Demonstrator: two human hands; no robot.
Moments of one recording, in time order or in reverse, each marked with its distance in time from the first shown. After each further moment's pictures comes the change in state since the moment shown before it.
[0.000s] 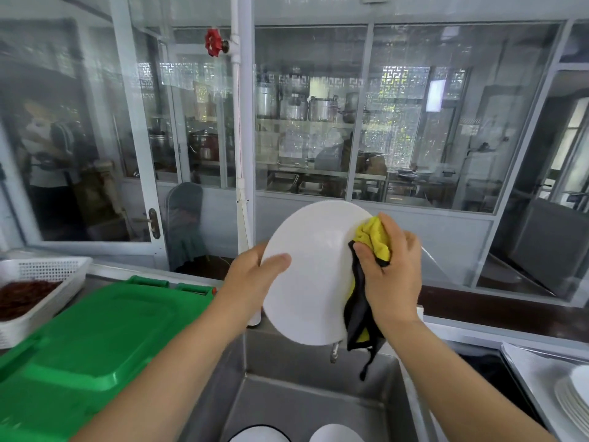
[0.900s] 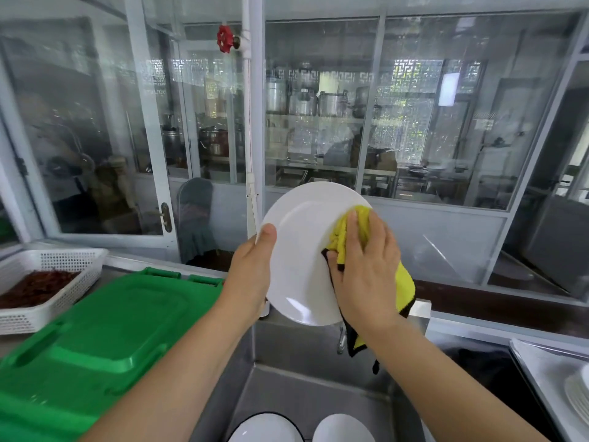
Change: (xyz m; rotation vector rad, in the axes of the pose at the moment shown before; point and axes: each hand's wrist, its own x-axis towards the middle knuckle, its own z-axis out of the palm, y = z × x) left_hand -0.002 -0.002 0.003 -0.192 0.249 -0.044; right_hand -0.025 -0.032 0.015 -0.514 -0.139 -0.325
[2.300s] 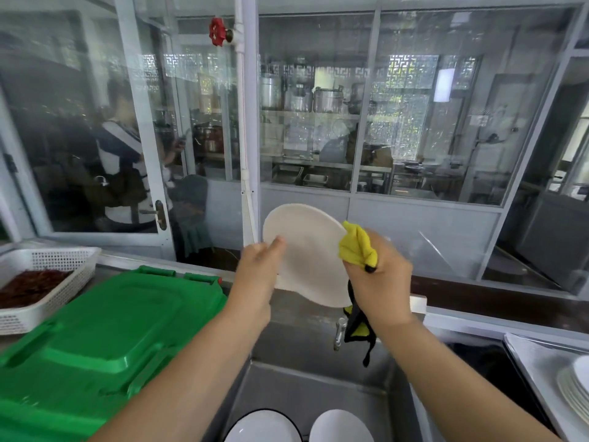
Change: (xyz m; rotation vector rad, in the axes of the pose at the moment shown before) left_hand 0.008 -0.019 0.015 0.066 0.110 -0.154; right_hand -0.005 0.020 -0.009 0.682 0.061 0.196
